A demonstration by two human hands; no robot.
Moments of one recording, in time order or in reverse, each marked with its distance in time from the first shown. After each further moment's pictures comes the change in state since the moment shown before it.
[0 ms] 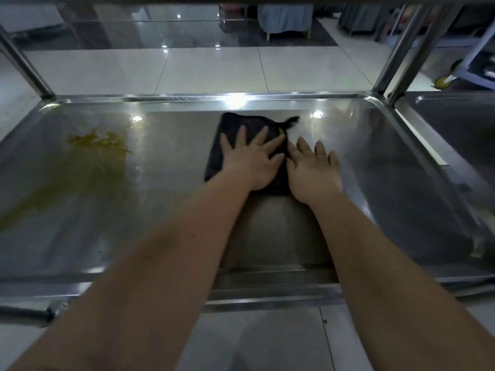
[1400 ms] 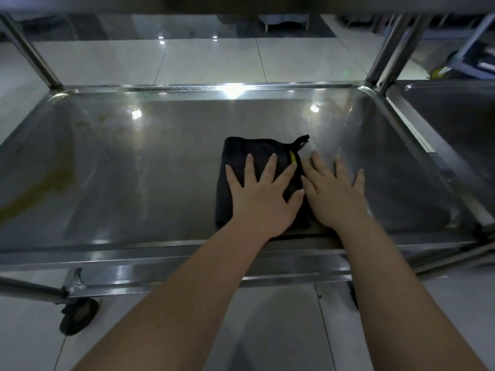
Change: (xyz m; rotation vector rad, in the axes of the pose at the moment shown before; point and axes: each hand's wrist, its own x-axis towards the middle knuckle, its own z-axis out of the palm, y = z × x) left_hand -0.133 0.048 0.020 -0.036 0.080 0.040; right_hand -0.096 0.028 -0.002 -0.074 -0.073 0.018
